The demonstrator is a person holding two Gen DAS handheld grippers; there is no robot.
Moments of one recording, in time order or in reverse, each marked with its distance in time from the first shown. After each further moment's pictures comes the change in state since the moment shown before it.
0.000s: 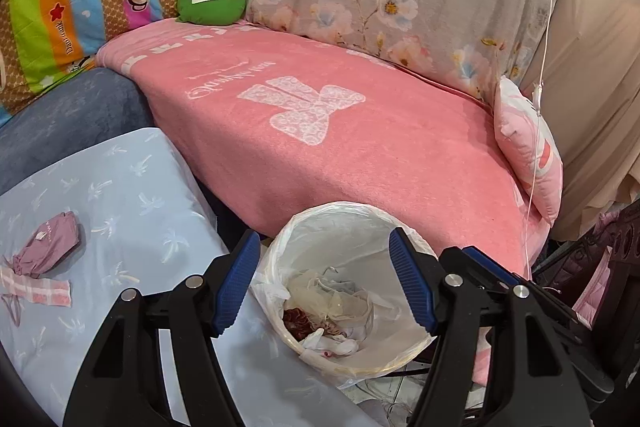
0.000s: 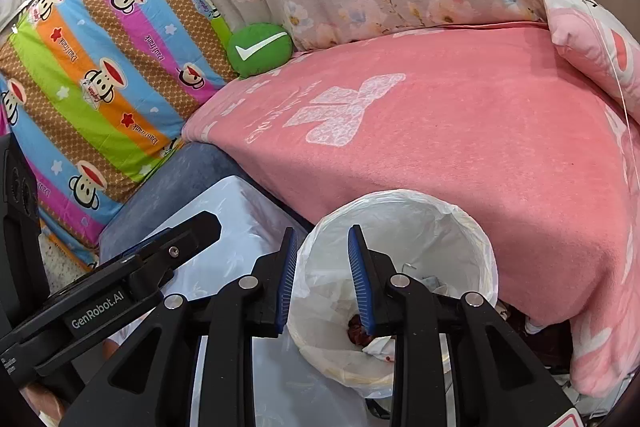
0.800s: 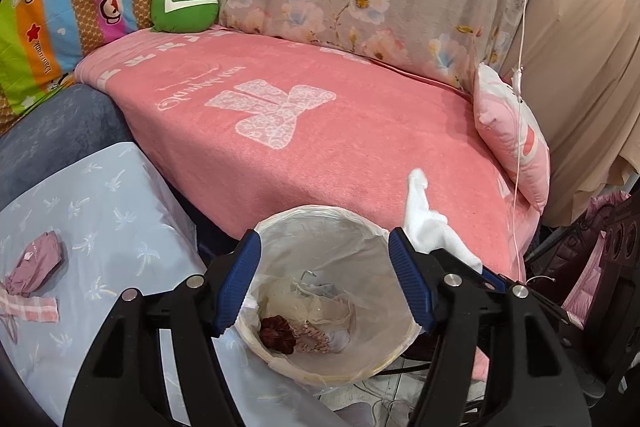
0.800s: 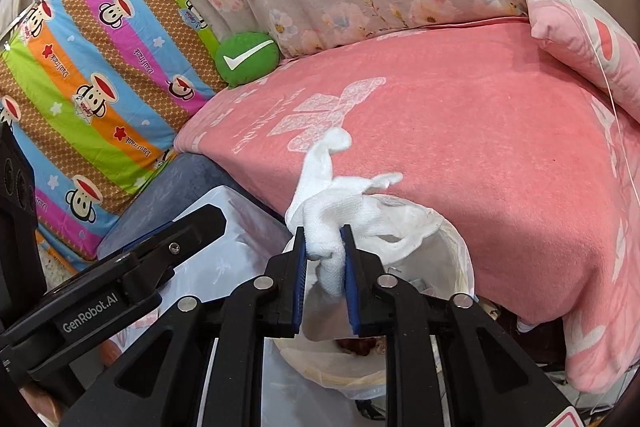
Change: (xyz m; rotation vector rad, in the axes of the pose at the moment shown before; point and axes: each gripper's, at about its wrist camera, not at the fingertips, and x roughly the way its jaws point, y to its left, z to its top) left arm 0.010 -0.031 0.004 0.069 0.009 -0.040; right arm -0.010 -0.027 0.001 0.052 -0.024 -0.017
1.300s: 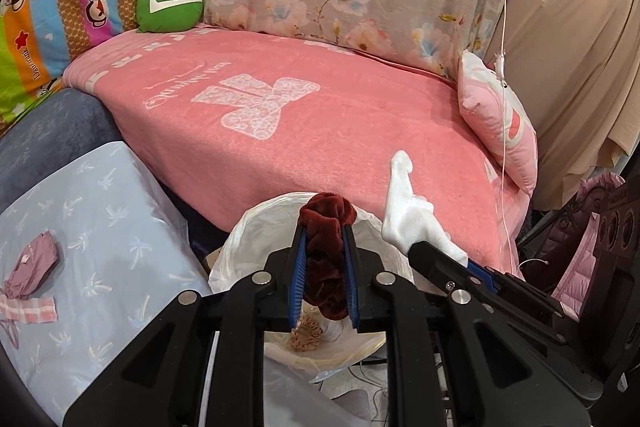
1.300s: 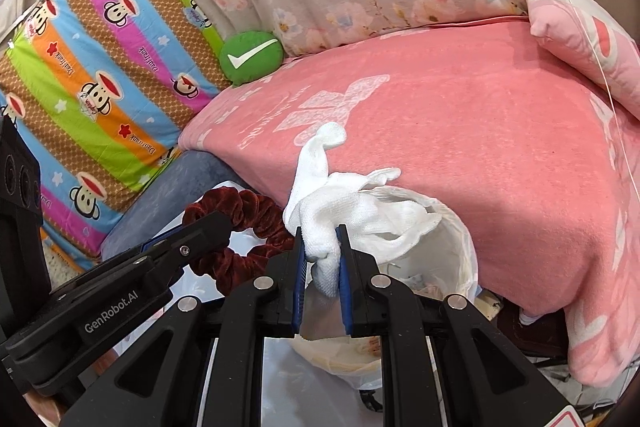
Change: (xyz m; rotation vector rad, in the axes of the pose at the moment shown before) left arm -0.005 -0.011 -0.009 0.045 0.024 -0.042; right arm -0.009 0.000 -0.005 0.001 0.003 0.007
